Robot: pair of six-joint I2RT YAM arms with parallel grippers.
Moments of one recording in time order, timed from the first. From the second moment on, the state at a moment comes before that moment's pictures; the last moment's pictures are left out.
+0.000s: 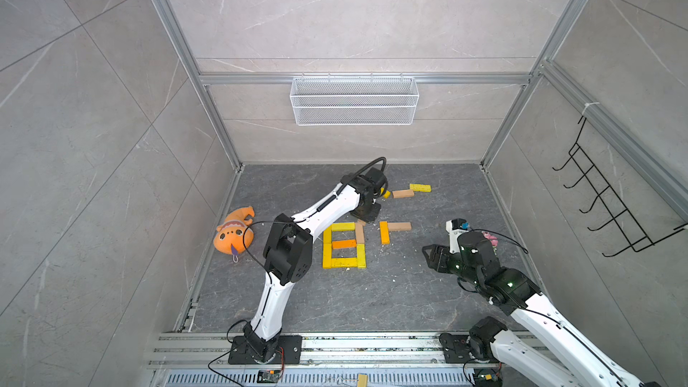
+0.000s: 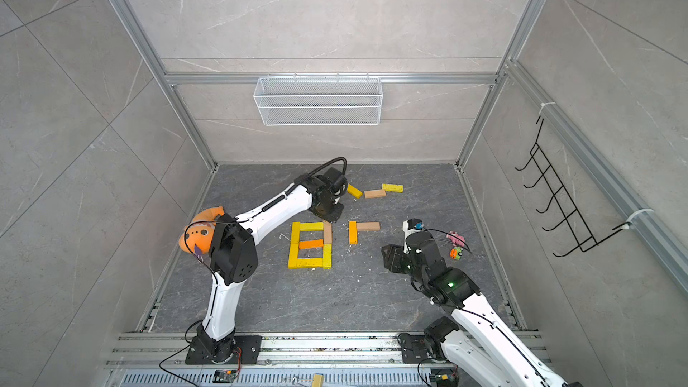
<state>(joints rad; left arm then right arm) -0.78 2.13 1.94 -1.06 -0.09 -0.22 0.50 0.70 0.64 -0.63 0.06 0.59</state>
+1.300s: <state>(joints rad) -1.06 2.18 1.67 -0.66 0.11 -0.65 0.50 0.64 0.61 -0.81 0.14 0.68</state>
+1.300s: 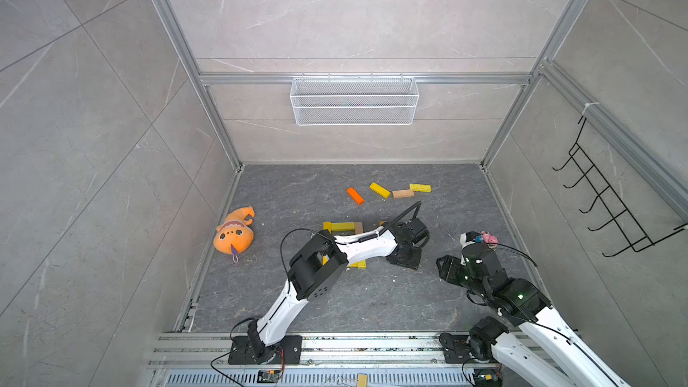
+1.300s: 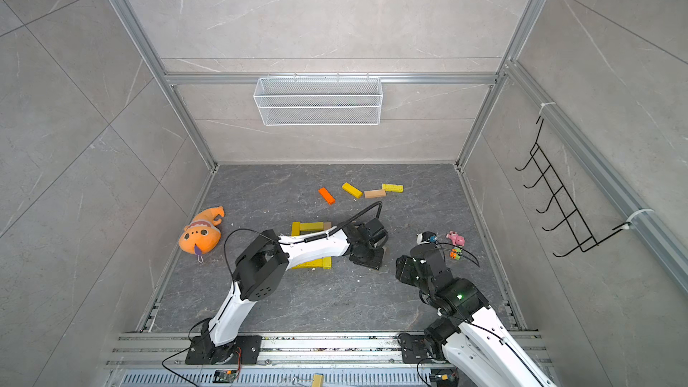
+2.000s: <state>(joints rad) -0.92 1.42 0.94 -0.31 0.17 -0.50 0.51 1.19 0.63 -0.52 0.03 0.65</state>
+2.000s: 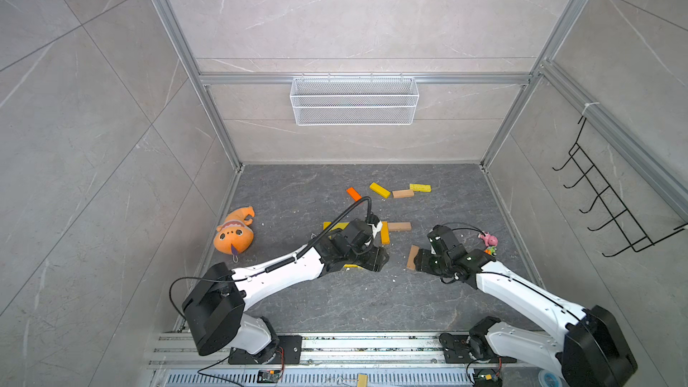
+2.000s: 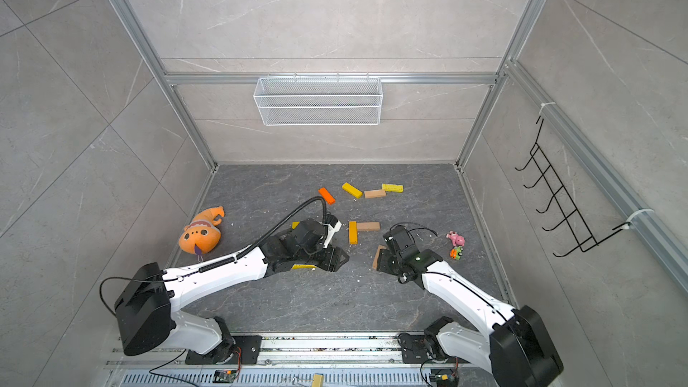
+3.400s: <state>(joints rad) -0.86 1.31 0.86 -0.23 0.13 -0.49 0.38 1.58 0.86 -0.49 0.04 0.42</state>
